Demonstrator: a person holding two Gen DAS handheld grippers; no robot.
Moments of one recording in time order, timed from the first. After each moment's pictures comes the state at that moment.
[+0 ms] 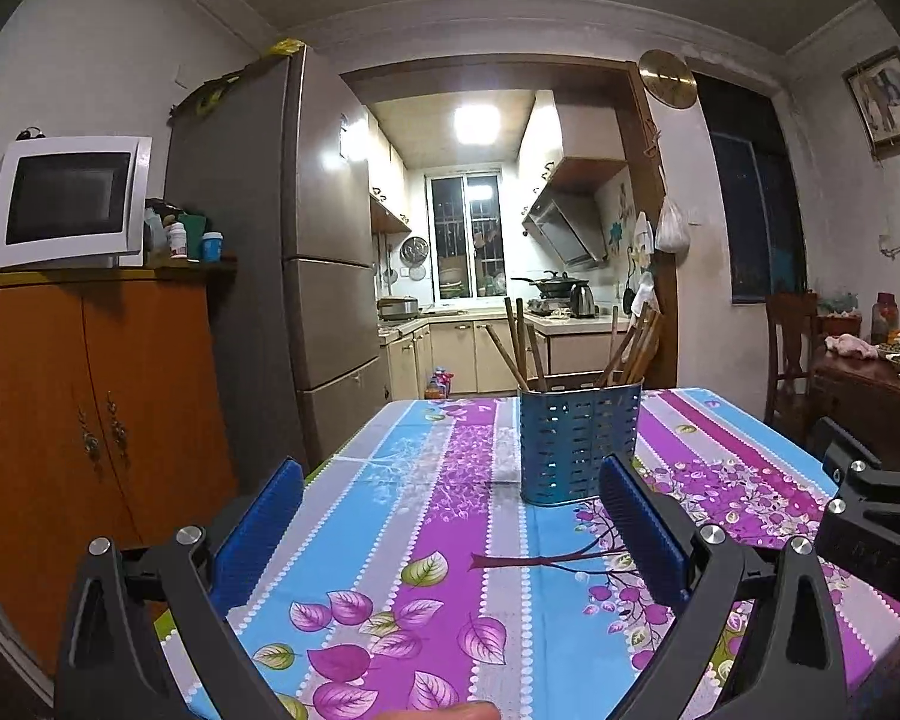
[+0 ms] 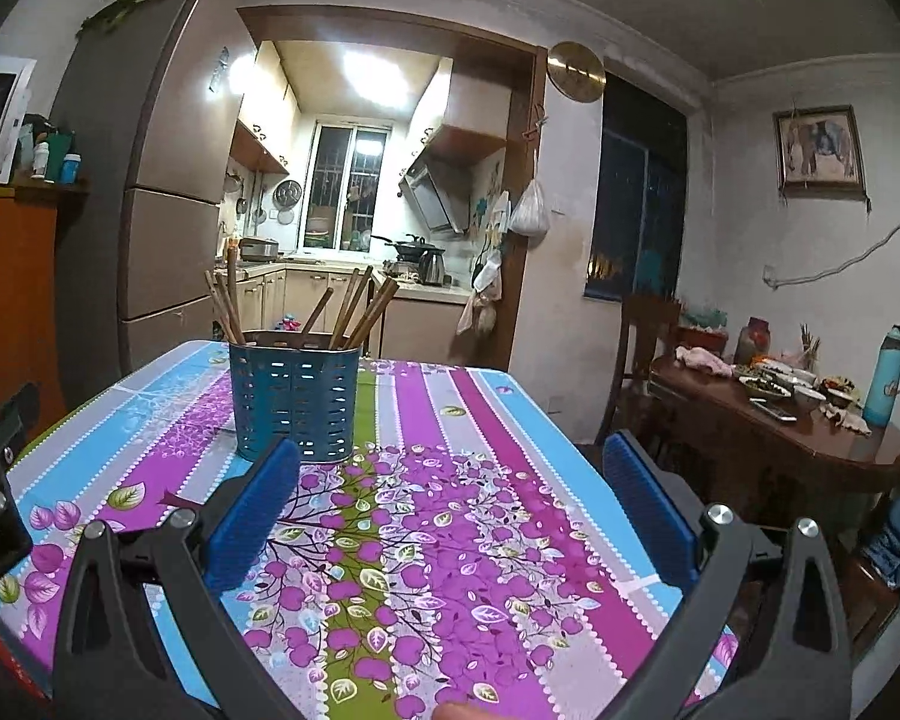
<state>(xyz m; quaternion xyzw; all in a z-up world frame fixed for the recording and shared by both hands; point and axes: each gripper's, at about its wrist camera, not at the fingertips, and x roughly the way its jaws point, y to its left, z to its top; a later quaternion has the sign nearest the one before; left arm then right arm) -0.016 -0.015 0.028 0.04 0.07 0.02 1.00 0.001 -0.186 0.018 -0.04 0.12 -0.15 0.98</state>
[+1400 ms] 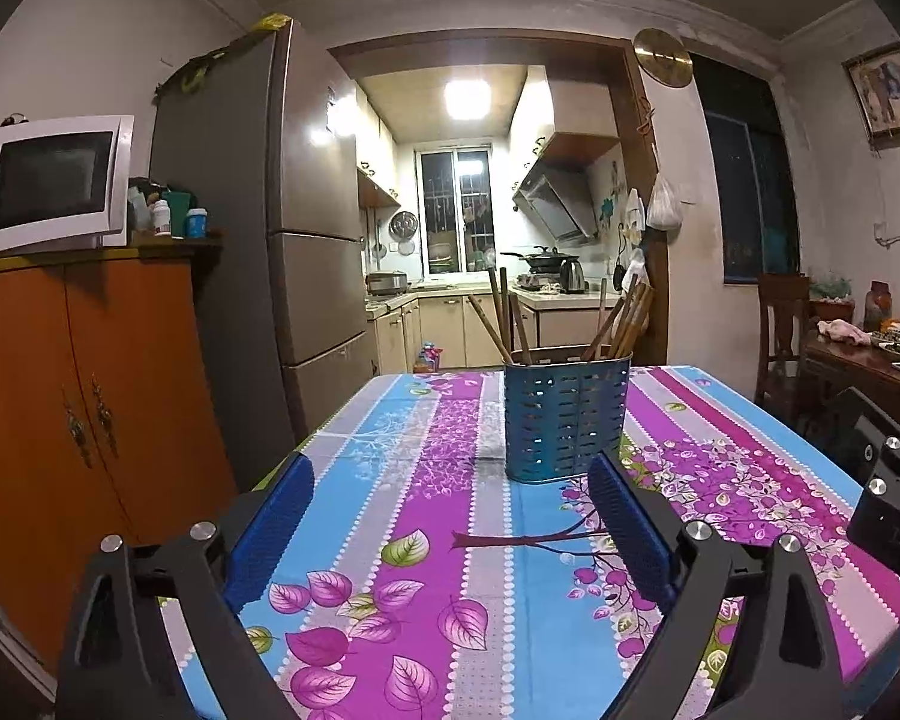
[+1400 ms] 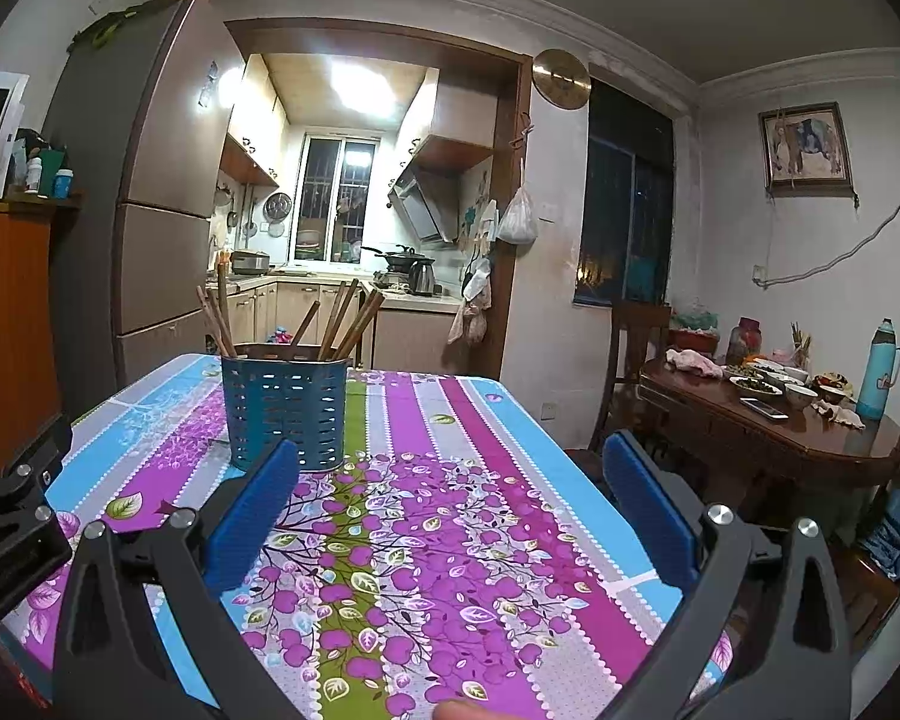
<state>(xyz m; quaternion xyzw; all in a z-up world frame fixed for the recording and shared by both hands) -0.003 -0.020 0.021 0.04 0.10 0.01 0.99 -0.010 -0.191 0.021 -0.04 0.10 -0.16 0.98</state>
